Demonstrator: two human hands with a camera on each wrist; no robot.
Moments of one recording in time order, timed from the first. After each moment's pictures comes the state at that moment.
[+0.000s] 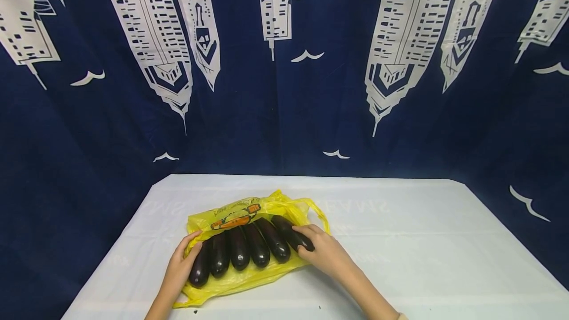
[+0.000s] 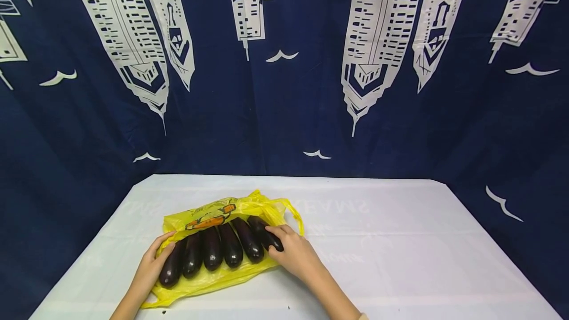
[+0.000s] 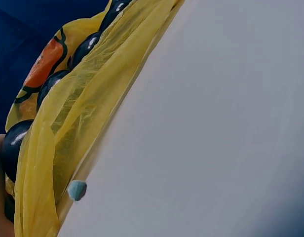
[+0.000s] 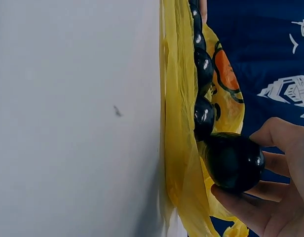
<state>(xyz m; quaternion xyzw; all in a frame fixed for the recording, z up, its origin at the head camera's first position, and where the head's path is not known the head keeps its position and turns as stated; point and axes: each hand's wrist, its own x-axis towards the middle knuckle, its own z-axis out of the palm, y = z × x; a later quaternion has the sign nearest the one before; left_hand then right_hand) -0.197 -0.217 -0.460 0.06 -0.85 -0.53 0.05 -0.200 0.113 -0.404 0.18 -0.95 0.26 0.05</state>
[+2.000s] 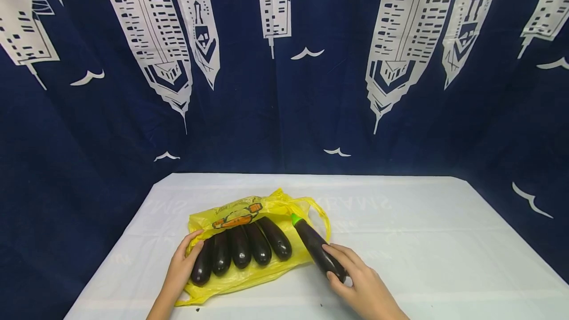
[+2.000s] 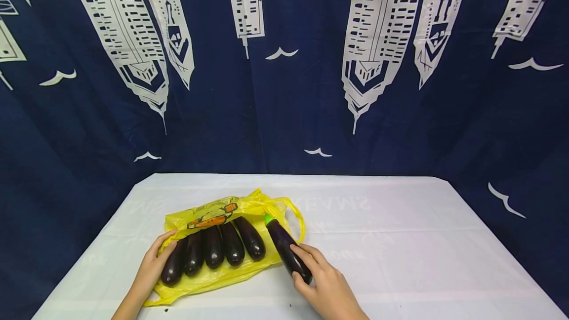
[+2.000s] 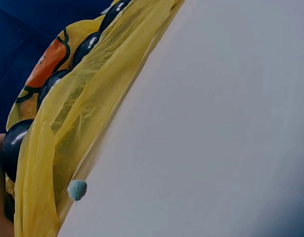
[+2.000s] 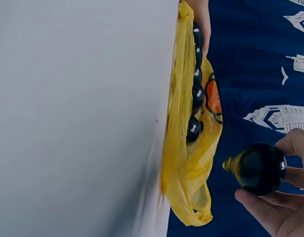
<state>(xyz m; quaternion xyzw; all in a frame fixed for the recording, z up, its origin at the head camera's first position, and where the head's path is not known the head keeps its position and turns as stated) -0.199 -0.217 -0.460 0.07 -0.85 -0.52 0.04 -0.121 0.150 -0.394 0.12 -0.95 0.26 0.13</state>
